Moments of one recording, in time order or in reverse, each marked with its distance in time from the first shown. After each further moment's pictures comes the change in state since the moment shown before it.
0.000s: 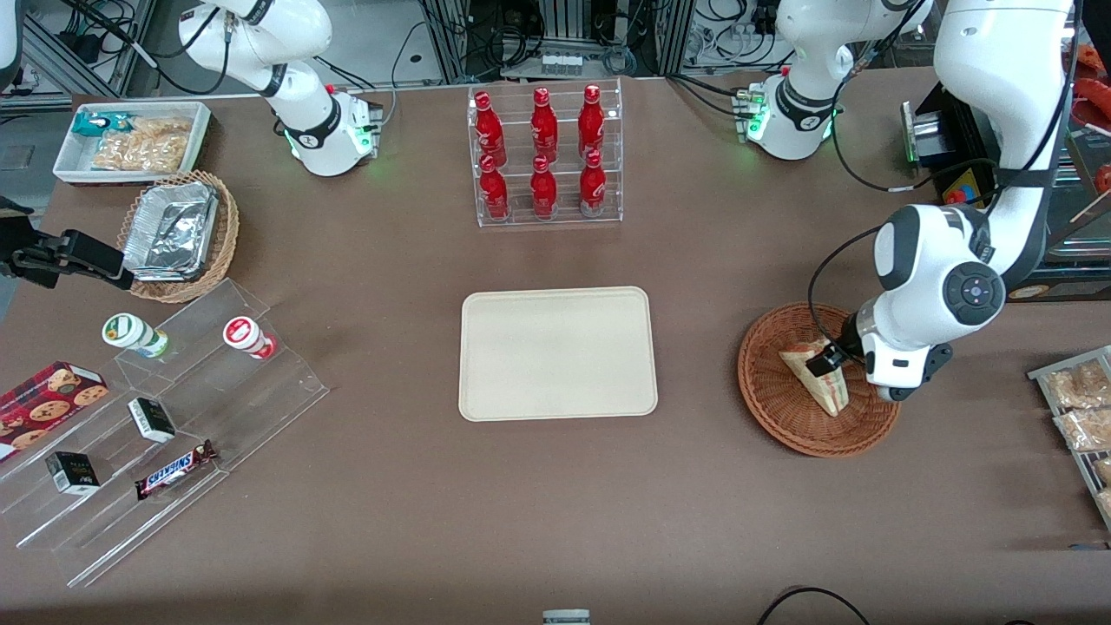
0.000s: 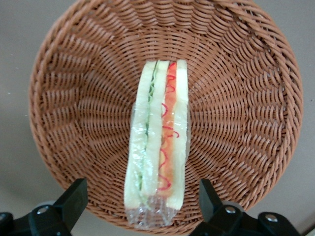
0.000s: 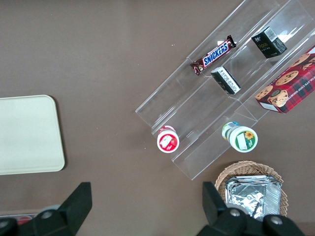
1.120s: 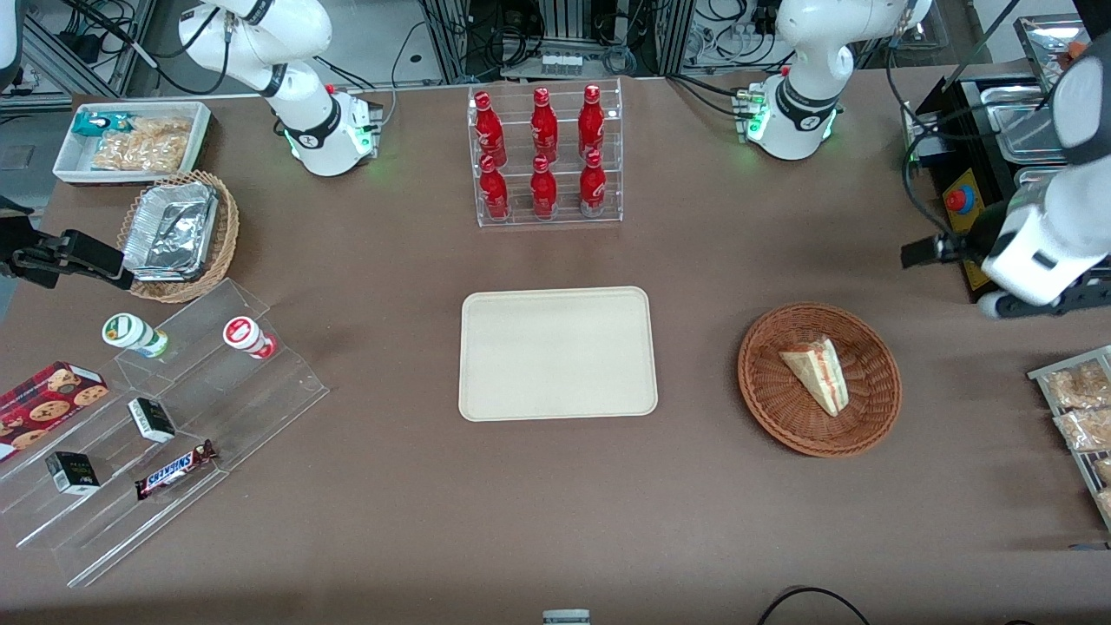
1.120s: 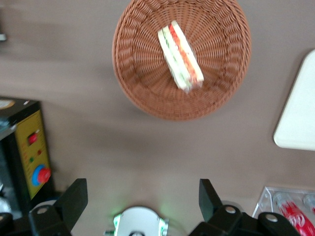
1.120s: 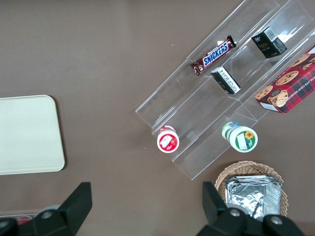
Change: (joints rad) arm 0.071 -0.189 0.004 0.358 0.000 -0.690 0.609
